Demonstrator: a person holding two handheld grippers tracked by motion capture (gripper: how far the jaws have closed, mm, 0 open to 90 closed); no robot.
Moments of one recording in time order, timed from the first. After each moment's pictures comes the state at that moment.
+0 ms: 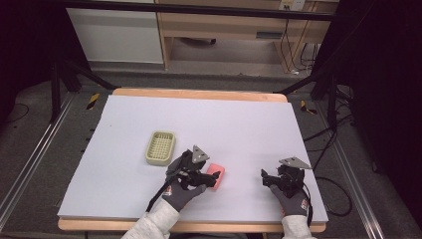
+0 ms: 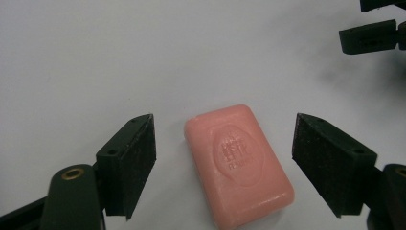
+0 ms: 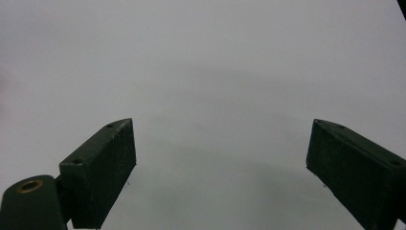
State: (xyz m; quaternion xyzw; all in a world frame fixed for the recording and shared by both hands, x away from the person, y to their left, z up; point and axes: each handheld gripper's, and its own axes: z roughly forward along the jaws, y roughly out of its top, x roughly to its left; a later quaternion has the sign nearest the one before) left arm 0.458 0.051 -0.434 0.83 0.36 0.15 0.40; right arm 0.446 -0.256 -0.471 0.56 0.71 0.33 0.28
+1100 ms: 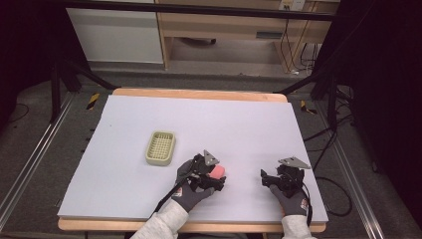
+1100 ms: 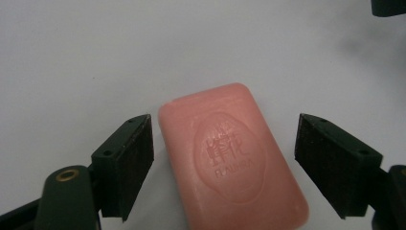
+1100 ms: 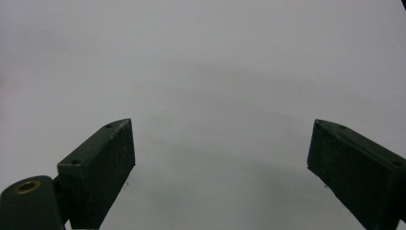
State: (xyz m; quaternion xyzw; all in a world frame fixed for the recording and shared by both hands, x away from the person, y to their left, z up) left arm 0.466 0.026 -0.462 0.85 0.36 0.13 0.35; right arm 0.447 -0.254 -0.472 0.56 0.71 0.33 0.27
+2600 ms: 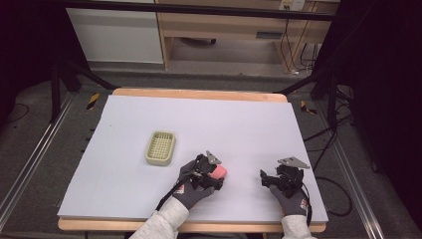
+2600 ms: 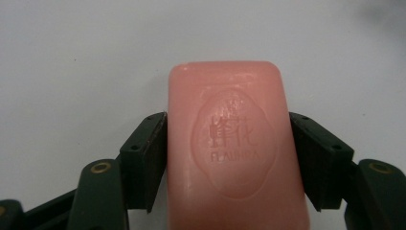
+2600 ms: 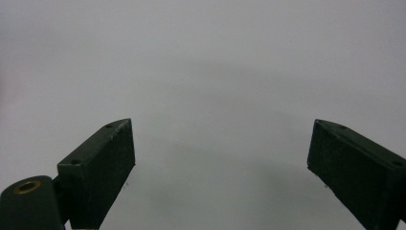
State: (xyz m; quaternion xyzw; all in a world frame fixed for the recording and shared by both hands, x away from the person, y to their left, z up) left arm 0.474 0.020 -0.471 0.87 0.35 0.12 0.31; right arm 0.447 -0.253 -0.473 0.56 0.71 0.32 0.27
